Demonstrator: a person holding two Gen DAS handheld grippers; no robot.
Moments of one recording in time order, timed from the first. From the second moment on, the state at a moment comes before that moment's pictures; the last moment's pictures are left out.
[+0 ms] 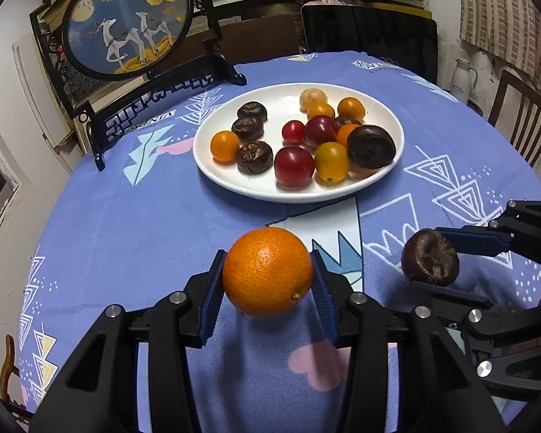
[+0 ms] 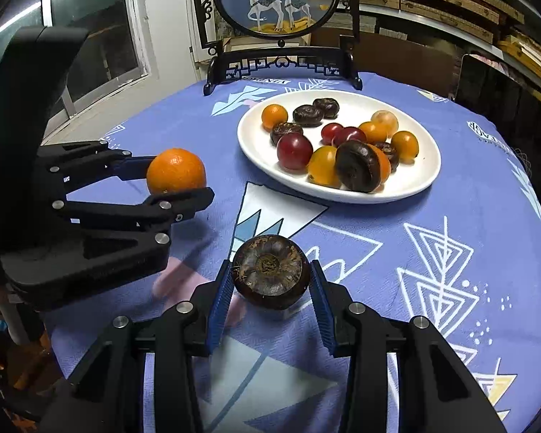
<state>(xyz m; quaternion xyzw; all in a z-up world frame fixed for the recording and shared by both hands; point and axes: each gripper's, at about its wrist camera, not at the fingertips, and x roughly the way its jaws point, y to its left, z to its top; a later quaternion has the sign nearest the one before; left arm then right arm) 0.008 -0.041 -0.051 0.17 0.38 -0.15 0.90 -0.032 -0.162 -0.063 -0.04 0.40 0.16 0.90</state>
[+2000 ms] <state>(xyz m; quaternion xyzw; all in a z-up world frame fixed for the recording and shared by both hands) 0.198 -0.093 -0.041 0.17 0.39 -0.11 0.90 0.175 -0.211 -0.018 0.04 0.36 0.09 0.93</state>
